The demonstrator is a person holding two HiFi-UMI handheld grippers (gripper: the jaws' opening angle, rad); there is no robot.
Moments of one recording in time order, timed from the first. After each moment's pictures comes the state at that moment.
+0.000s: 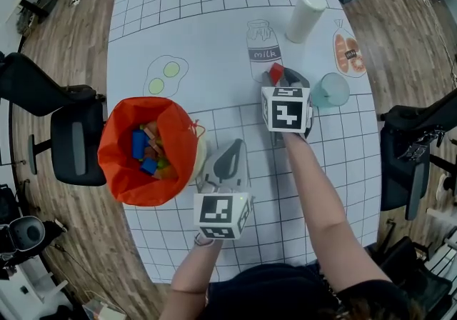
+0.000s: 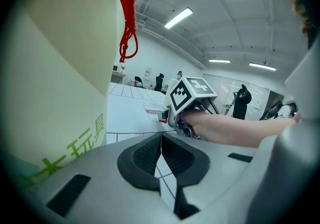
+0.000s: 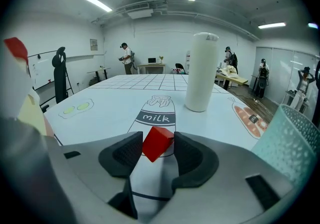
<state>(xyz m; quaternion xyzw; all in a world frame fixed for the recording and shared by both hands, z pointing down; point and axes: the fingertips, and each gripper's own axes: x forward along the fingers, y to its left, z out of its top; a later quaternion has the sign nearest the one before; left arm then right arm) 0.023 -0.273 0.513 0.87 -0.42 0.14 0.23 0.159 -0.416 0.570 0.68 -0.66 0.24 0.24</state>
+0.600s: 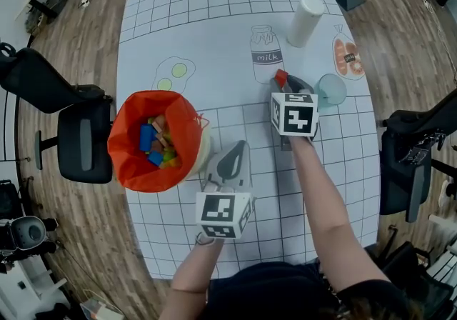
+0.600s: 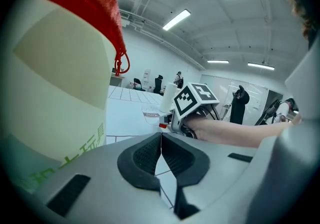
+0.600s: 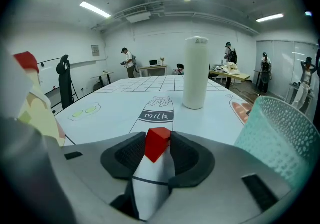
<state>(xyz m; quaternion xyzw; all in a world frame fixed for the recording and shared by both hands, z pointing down) 0.023 -0.260 0.493 0.87 -0.42 0.14 0.22 0.162 -0.397 0.560 0.66 -0.67 0.25 0.21</state>
